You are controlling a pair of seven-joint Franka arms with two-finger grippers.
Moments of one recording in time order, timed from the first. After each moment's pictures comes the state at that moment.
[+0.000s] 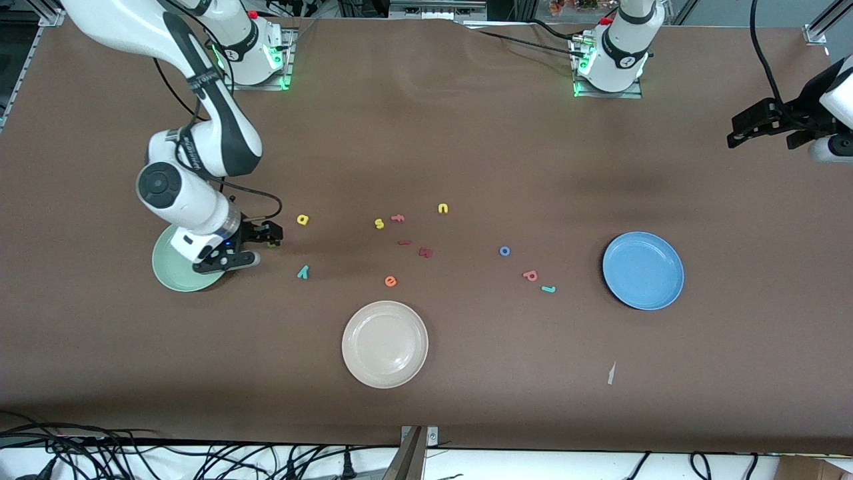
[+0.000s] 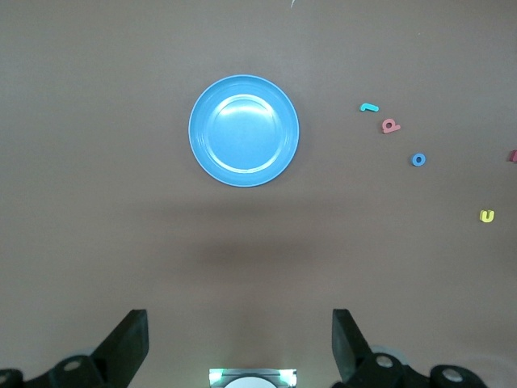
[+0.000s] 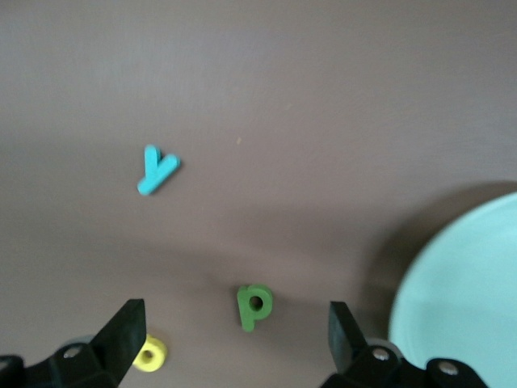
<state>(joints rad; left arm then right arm) 0.08 -0.01 -0.08 -1.54 -0.02 1.41 -0.01 0.09 0.40 0.14 -2.08 -0.02 2.48 -0.04</state>
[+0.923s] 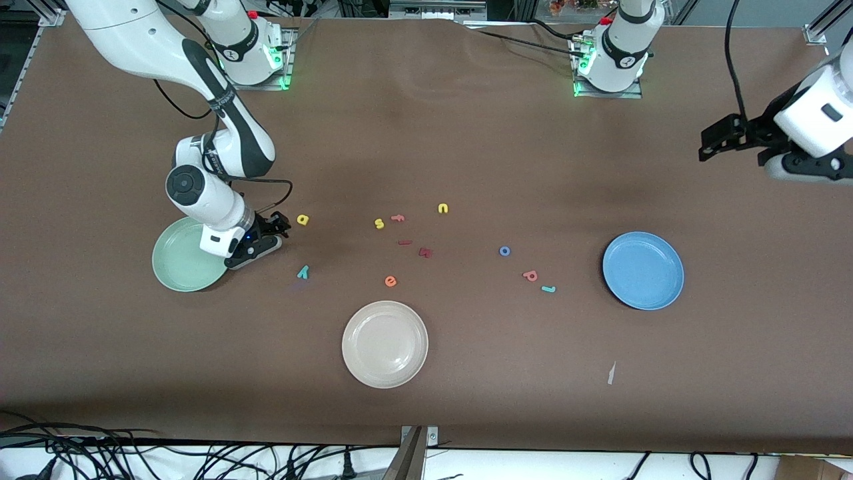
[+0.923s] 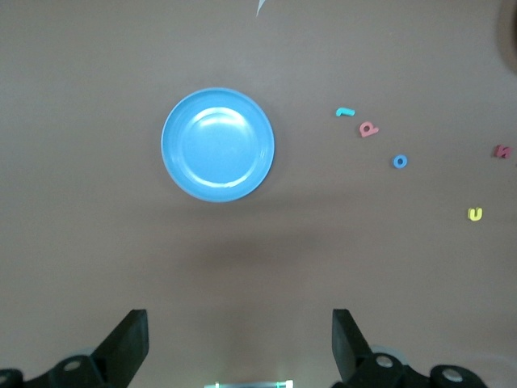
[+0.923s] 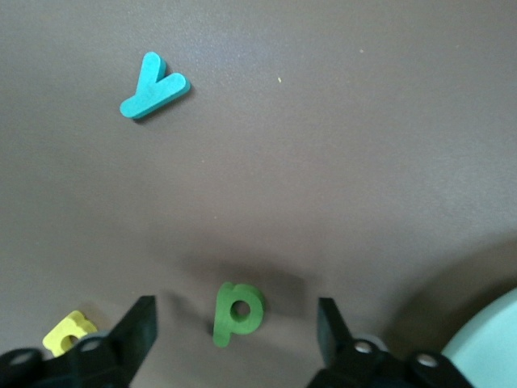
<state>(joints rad) 0.02 0.08 -0.10 -1.49 -0.02 1.45 -0.02 0.08 0.46 0.13 -2.16 -0.02 2.62 -0.28</state>
